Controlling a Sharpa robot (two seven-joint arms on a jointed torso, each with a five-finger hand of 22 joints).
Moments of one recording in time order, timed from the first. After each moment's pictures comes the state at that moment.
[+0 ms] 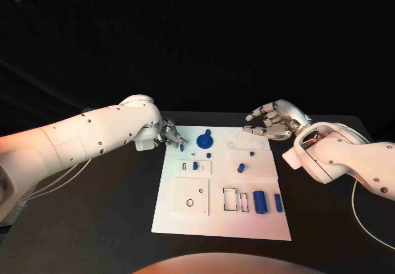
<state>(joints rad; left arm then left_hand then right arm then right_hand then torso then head) 1.28 -0.58 -0.02 1.17 -1.07 0.28 -0.60 0.99 -0.16 0.46 0.29 0.24 0.77 0.08 0.77 0.66 1.20 0.01 1.10 0.78 1.47 -0.06 1.52 1.31 0.12 1.29 0.05 1.32 1.02 1.30 -0.93 -0.16 1.67 -0.94 -0.57 -0.07 1.41 -0.16 0.09 0.29 0.25 0.91 0.15 0.22 0.37 1.45 0.07 1.40 1.31 1.46 0.00 1.54 1.31 0.04 1.47 0.10 1.41 1.31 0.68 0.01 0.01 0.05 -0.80</state>
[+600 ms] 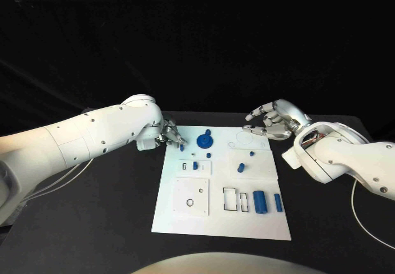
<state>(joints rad) 1.28 -0.56 -0.02 1.15 -1.06 0.30 -0.59 1.04 -0.14 0.46 0.29 0.24 0.78 0.08 0.76 0.65 1.19 0.01 1.10 0.78 1.47 -0.06 1.52 1.31 0.12 1.29 0.05 1.32 1.02 1.30 -0.93 -0.16 1.67 -0.94 -0.57 -0.07 1.41 -0.15 0.09 0.29 0.25 0.91 0.15 0.22 0.37 1.45 0.07 1.40 1.31 1.46 0.00 1.54 1.31 0.04 1.47 0.10 1.41 1.31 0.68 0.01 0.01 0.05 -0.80</state>
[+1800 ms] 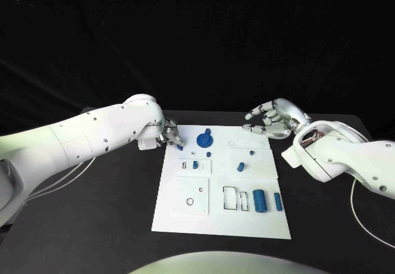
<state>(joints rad) 1.28 -0.54 -0.03 1.12 -1.03 0.31 -0.58 1.23 -0.08 0.61 0.22 0.24 0.77 0.09 0.77 0.64 1.18 0.00 1.10 0.76 1.47 -0.06 1.52 1.31 0.12 1.29 0.06 1.32 1.03 1.30 -0.93 -0.16 1.67 -0.94 -0.57 -0.07 1.41 -0.15 0.09 0.29 0.25 0.91 0.15 0.22 0.37 1.45 0.07 1.40 1.31 1.46 0.00 1.54 1.31 0.04 1.47 0.10 1.41 1.31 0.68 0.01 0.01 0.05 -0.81</state>
